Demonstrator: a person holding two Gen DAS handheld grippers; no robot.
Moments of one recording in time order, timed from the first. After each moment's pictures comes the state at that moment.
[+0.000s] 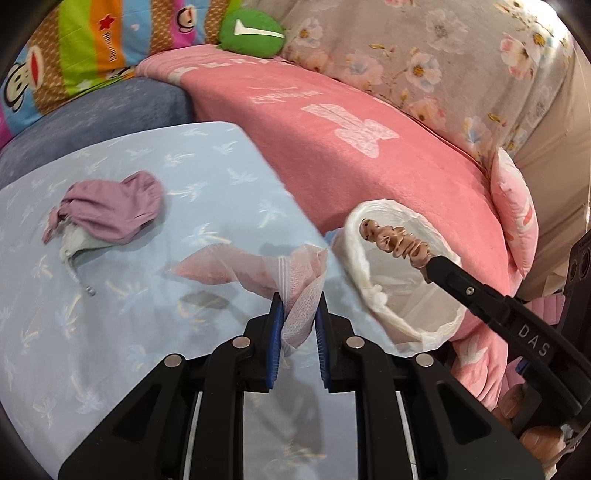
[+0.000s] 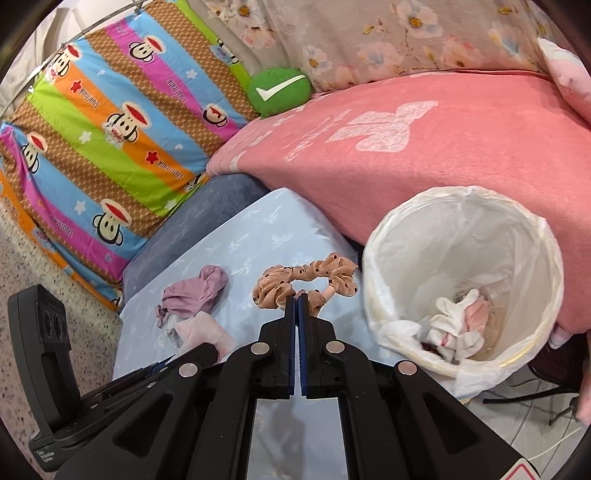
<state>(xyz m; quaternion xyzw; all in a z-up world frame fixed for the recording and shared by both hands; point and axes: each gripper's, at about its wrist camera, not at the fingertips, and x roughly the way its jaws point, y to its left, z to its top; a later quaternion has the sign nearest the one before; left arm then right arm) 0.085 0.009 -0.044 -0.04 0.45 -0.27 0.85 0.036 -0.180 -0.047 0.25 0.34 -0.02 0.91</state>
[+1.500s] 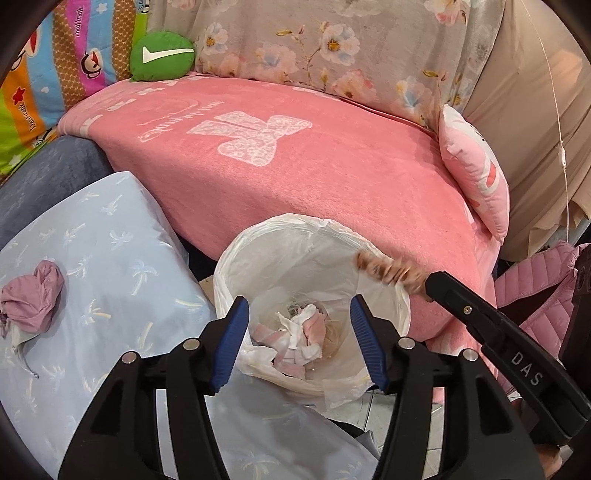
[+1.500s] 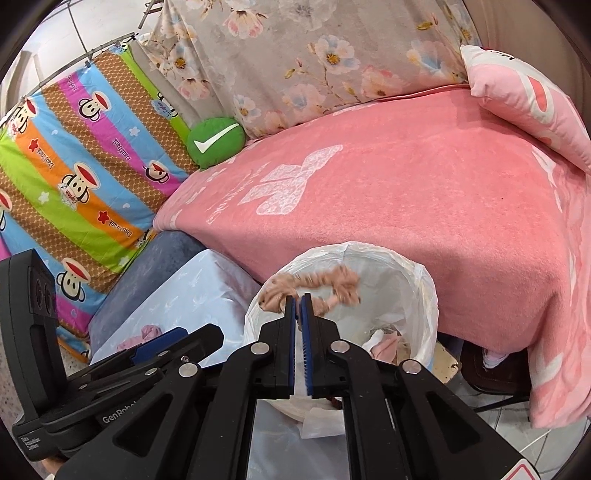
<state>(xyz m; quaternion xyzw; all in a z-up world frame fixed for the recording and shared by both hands) 0.078 -0.122 -0.019 0.04 0.42 -0.34 0.84 -0.008 -0.296 -0.033 0.27 0.29 -0.12 0.91</state>
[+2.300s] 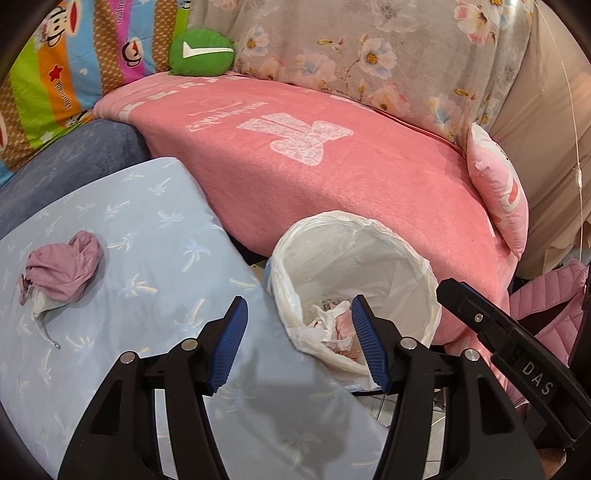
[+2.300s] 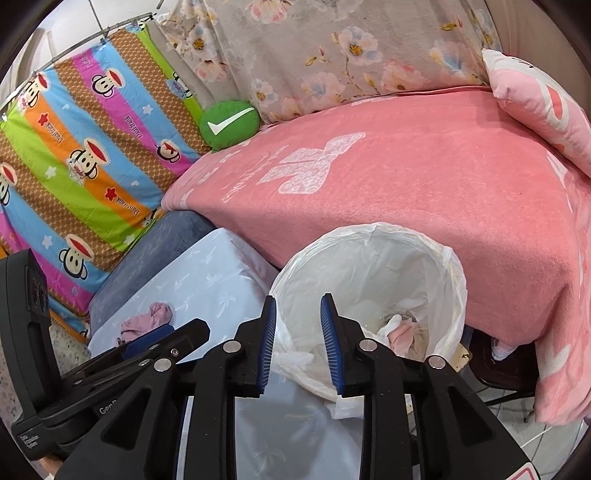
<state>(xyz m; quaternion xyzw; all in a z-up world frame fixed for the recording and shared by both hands) 0.080 -0.068 -0.024 0.01 0.42 -0.29 0.86 0.000 -0.248 -0.034 0.24 0.31 -0.10 0.91</state>
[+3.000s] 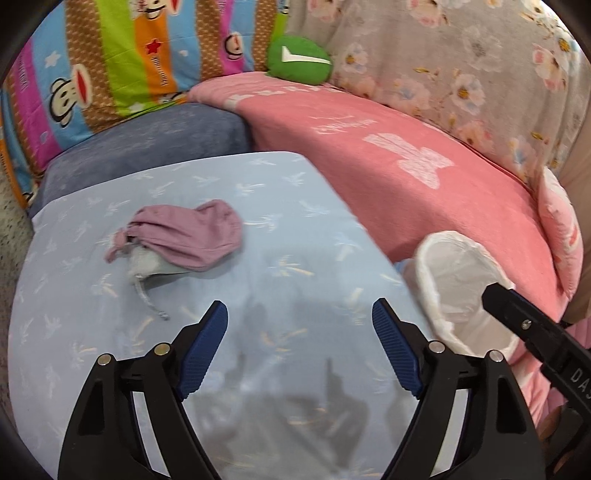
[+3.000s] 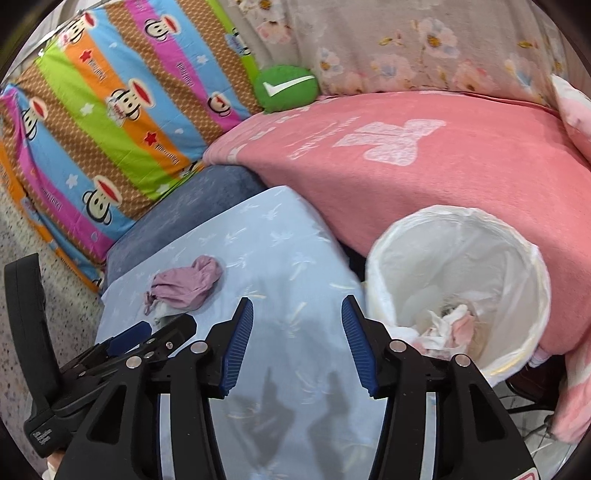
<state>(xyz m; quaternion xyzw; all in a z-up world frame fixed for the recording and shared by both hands) 0.099 0.061 -0.043 -0.02 0.40 -0.15 0.90 0.054 -0.119 -0.038 0.17 0.35 -0.02 0.92</state>
